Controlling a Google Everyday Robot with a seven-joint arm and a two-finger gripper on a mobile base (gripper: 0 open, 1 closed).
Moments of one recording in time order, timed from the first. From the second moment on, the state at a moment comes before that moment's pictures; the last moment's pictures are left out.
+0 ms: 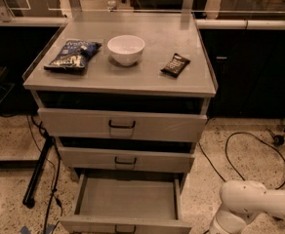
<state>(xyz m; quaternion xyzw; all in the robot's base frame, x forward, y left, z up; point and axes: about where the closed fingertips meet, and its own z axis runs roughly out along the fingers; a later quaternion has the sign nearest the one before) 0.288 -0.230 0.407 0.44 -0.87 -0.18 0.09</state>
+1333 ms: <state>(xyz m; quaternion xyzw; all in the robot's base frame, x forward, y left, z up) 0.266 -0.234 0.336 0.40 -0.89 -0.22 0.11</state>
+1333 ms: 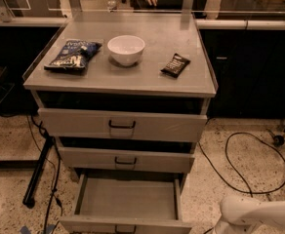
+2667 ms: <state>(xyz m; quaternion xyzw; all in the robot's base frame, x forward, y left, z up) 0.313 -0.191 0.294 0.36 -0.89 -0.27 0.01</state>
